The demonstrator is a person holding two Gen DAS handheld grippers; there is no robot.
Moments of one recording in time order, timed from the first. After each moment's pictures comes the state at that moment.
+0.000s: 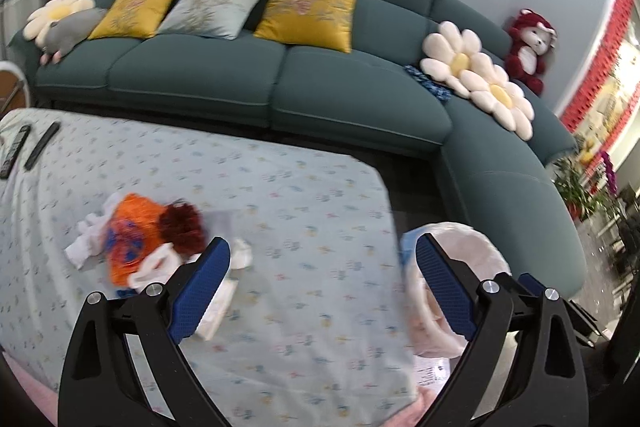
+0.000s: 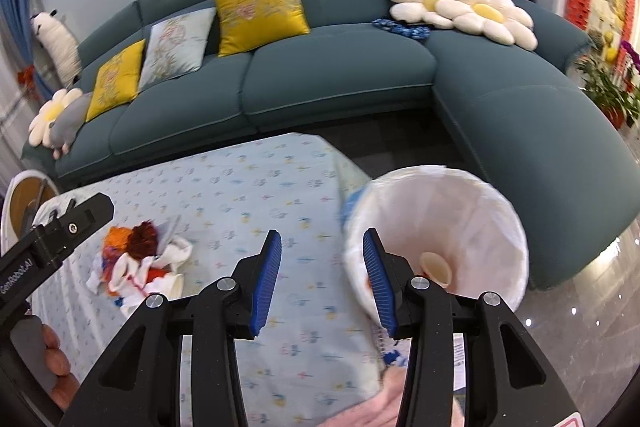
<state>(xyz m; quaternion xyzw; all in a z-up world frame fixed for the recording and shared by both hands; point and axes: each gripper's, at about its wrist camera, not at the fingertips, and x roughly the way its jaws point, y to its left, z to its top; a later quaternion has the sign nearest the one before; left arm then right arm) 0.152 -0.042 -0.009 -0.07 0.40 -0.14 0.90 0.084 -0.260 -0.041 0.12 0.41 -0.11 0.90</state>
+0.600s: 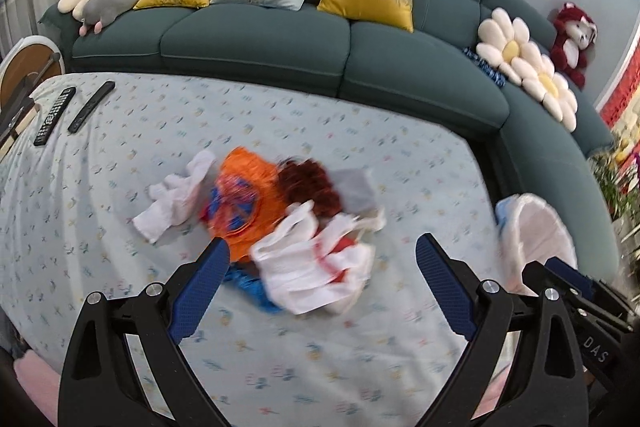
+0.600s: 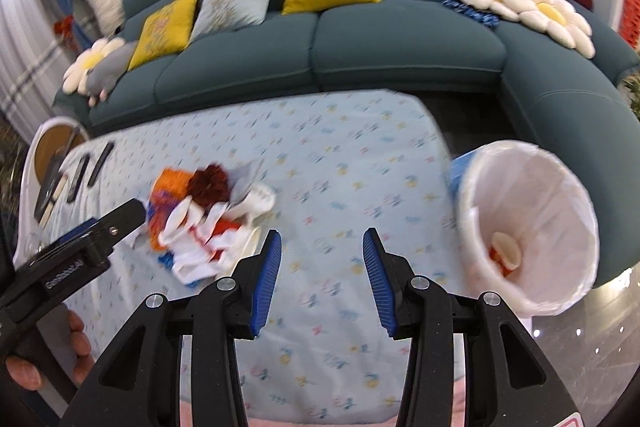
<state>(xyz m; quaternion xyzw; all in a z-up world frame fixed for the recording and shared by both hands) 0.155 0.077 -0.070 -0.05 0.45 -0.08 0.89 0.100 -0.140 -0.081 0.09 0.47 -0.01 0.88</state>
